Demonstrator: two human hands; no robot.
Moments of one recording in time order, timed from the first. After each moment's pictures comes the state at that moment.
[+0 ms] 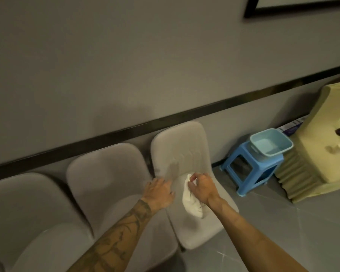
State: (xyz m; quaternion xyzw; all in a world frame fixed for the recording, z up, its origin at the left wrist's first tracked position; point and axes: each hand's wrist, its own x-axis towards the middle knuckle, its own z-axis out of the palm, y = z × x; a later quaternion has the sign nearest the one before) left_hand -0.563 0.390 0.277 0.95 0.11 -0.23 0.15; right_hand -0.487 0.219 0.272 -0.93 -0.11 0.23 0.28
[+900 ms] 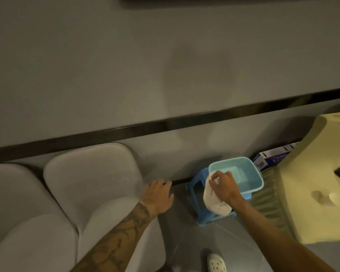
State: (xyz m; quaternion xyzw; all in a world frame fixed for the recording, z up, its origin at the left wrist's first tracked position) left_hand -0.136 0.085 0.206 0.95 0.16 -0.25 0.15; right_hand 0.015 -0.124 0.193 -0.95 -0.14 0.21 0.21
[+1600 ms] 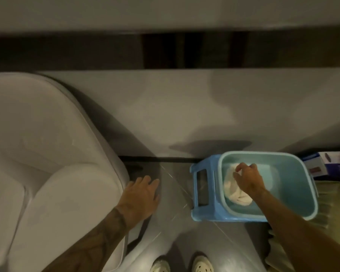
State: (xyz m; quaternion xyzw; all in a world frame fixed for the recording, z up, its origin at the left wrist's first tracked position) left_hand -0.039 0.037 -0.065 0.91 0.27 -0.29 0.14; right_hand 0.256 -0.170 -0.146 -0.93 -0.19 0.28 0.11
